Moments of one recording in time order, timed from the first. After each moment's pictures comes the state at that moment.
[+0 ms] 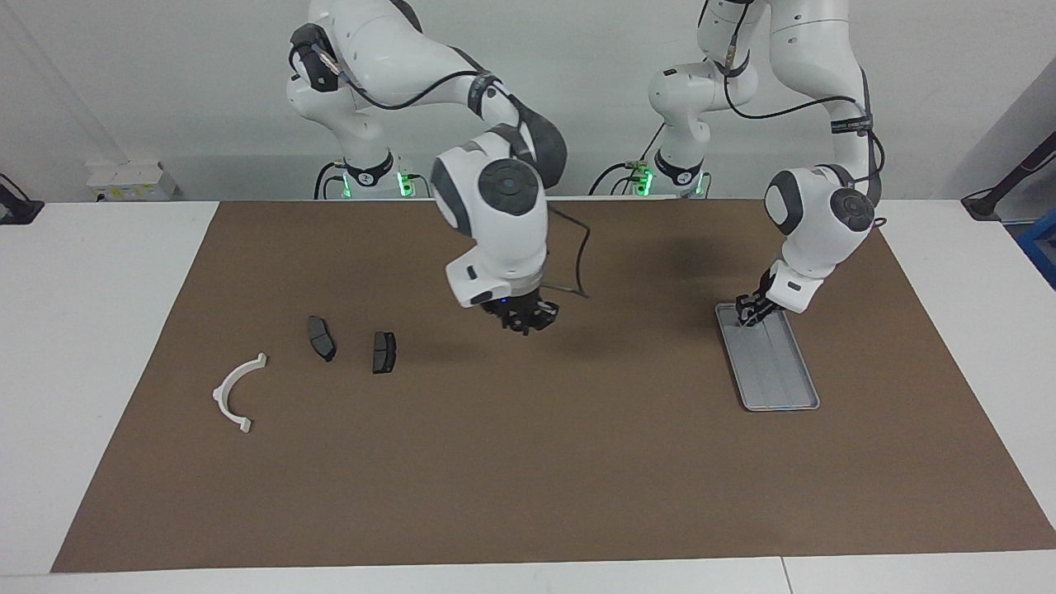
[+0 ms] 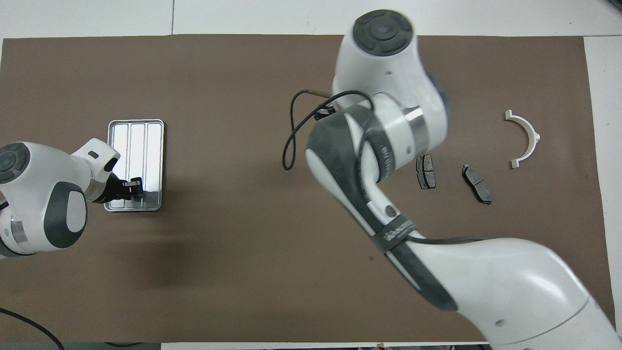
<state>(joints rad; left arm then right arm) 0.11 0.11 -0.09 -2.27 -0.04 2.32 -0.10 0.52 0.62 0.09 -1.19 0.01 1.77 1.06</state>
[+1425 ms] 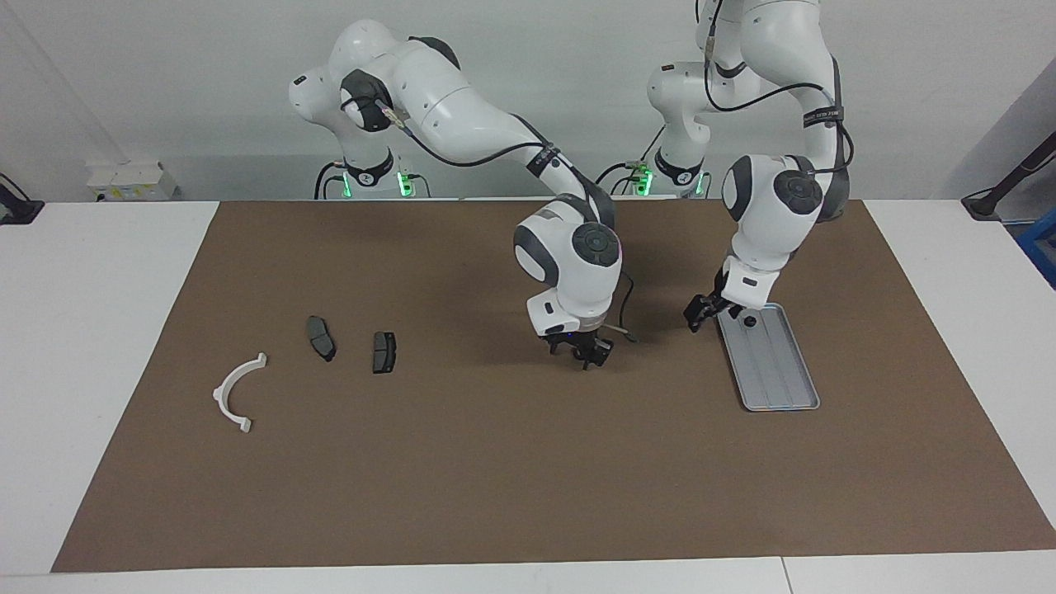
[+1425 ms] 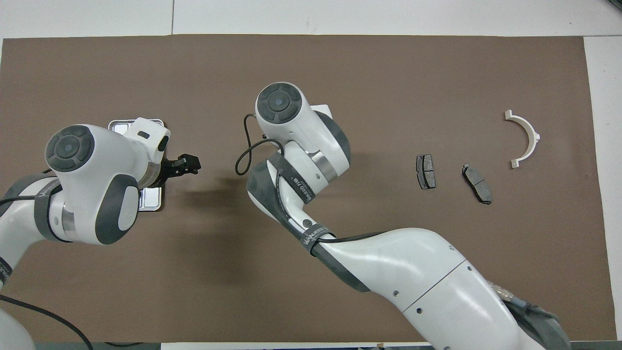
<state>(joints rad) -0.18 0.10 -0.11 -2.16 -0.04 2.29 -0.56 0.50 0.77 0.07 -1.09 -0.06 1.86 1.11</state>
